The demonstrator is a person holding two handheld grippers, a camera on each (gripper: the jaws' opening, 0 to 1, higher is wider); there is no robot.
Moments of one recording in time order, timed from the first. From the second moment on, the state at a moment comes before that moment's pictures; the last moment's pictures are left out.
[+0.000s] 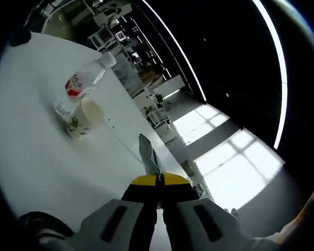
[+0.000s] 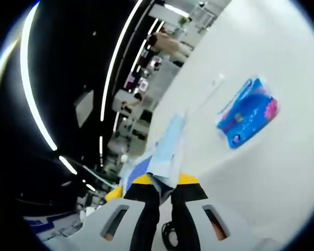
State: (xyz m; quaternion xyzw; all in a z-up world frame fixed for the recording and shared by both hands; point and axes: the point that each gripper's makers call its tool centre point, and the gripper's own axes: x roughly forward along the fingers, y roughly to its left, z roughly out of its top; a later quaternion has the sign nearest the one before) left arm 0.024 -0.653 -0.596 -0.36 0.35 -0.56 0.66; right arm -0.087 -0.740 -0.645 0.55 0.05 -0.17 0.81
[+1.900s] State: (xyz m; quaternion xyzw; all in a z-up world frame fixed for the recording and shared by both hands) left arm 0.110 -0.700 -0.720 -0.20 0.42 -0.50 0.73; right arm -0.028 -0.794 -0.725 0.46 0.20 -0.22 0.84
